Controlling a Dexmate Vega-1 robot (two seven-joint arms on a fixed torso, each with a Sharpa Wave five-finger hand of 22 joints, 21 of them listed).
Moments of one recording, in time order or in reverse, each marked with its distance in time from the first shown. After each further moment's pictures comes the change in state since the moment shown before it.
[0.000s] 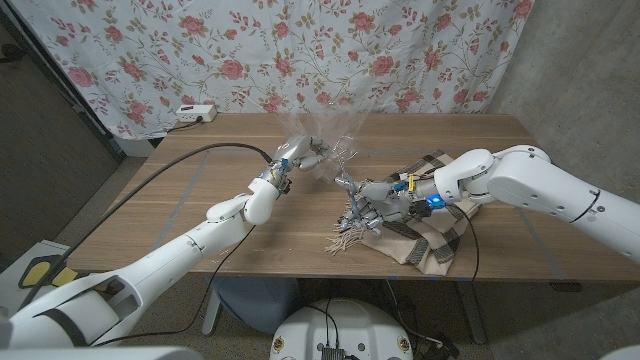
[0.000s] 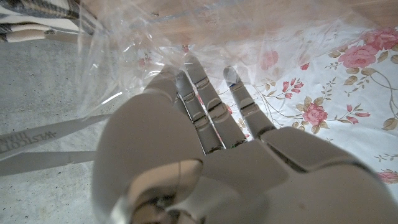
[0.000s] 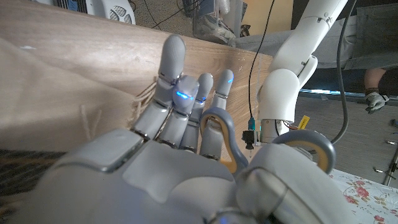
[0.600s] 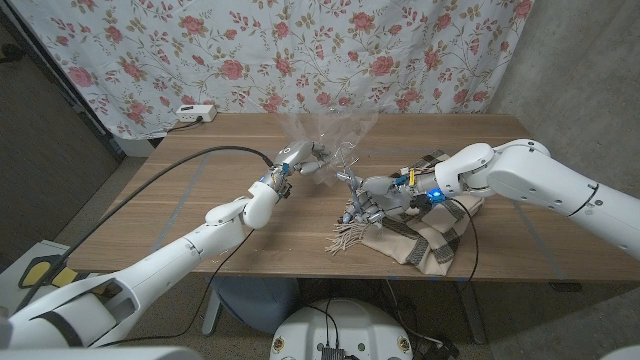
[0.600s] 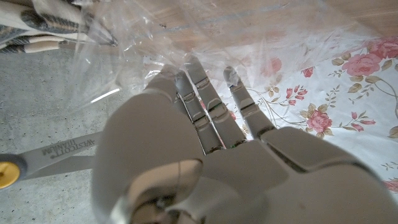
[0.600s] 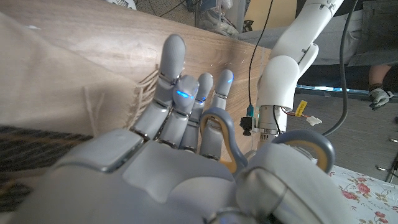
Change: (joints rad) left arm 0.014 0.009 0.005 -0.003 0.006 -0.016 -0.007; left_hand -0.003 -0.003 0.004 -0.004 0.000 0.000 0.000 -0.006 -0.005 0.000 0.000 0.007 0.003 -0.007 0.003 0.000 0.013 -0.005 0.005 0.006 0.000; right arm 0.026 0.003 0.001 0.024 -0.012 -0.009 0.012; right_hand 0.004 0.004 0.000 0.000 0.000 -0.005 0.001 0.000 0.000 -0.007 0.004 0.004 -0.010 0.002 0.002 -0.011 -0.004 0.000 0.000 -0.008 -0.006
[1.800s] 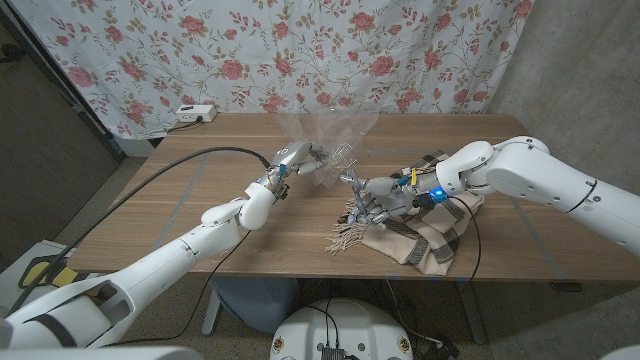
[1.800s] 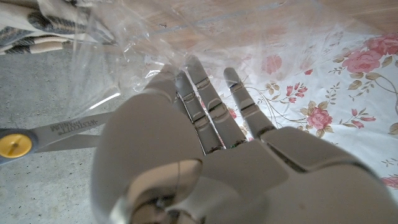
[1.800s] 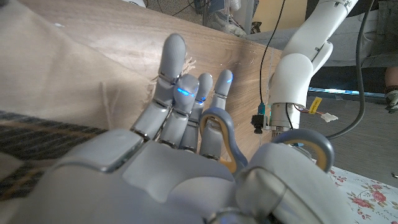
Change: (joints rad) left arm 0.014 0.018 -0.016 -0.007 0.005 -0.023 0.001; left_hand -0.004 -0.004 0.007 -0.001 0.008 0.015 -0.007 -0.022 0.000 -0.004 -0.004 -0.004 0.014 -0.009 0.002 0.000 0.026 -0.021 -0.002 0.018 -0.003; right arm 0.030 -0.001 -0.025 0.015 -0.039 -0.026 0.031; right_hand 0.005 0.005 0.000 0.000 -0.004 -0.002 0.006 0.000 0.000 -0.009 0.005 0.011 -0.012 0.004 0.004 -0.030 -0.003 0.000 0.000 -0.006 -0.005
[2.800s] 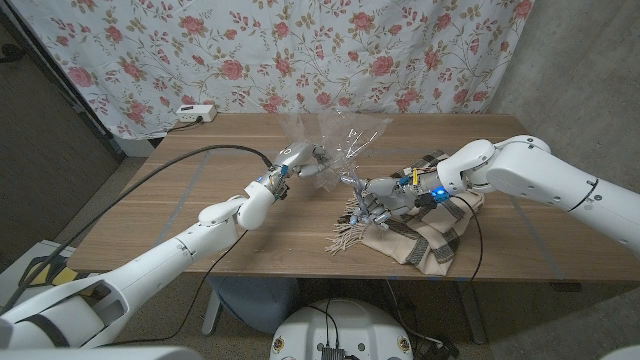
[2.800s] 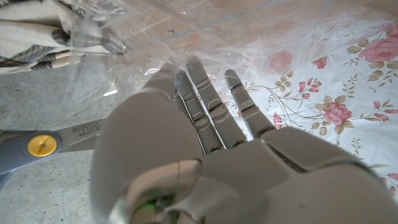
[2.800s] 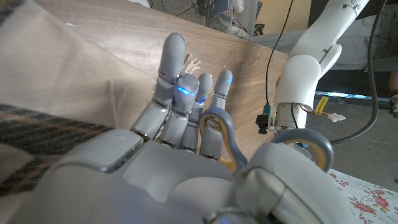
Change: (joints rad) left arm 0.000 0.028 0.005 -0.039 0.046 -0.006 -0.033; left_hand 0.000 -0.011 0.004 -0.004 0.039 0.051 0.012 0.000 0.007 -0.015 0.001 0.005 0.046 -0.014 0.000 0.004 0.051 -0.033 -0.005 0.011 -0.009; right arm 0.005 -0.008 -0.008 0.004 -0.023 0.012 0.022; right_hand 0.004 0.004 0.000 0.000 -0.004 -0.001 0.000 -0.007 0.000 0.000 0.000 0.012 -0.010 0.006 -0.005 -0.014 0.002 0.009 -0.002 -0.005 -0.002
